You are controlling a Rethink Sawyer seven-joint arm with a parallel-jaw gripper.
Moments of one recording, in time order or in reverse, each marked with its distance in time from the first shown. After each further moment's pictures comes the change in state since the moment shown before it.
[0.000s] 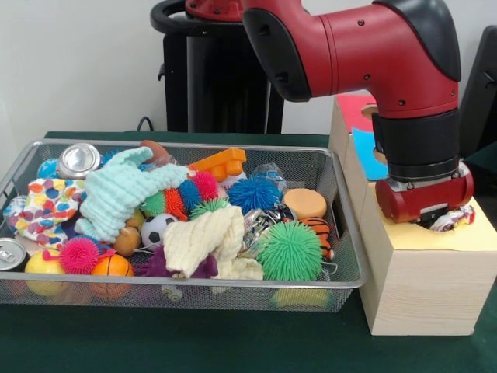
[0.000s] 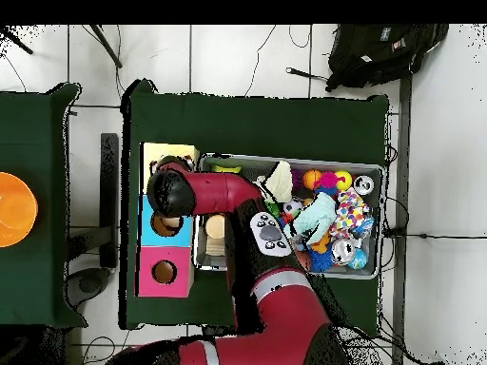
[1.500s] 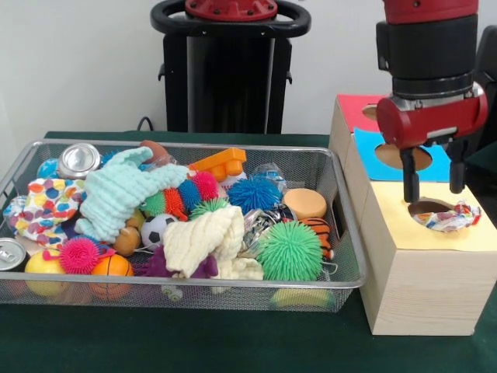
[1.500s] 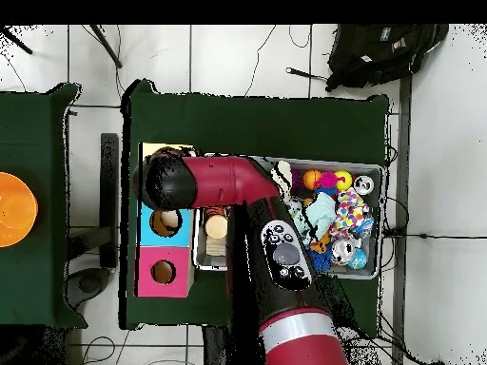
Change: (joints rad) arm -0.021 -0.204 0.000 0.010 0.002 0.269 0.000
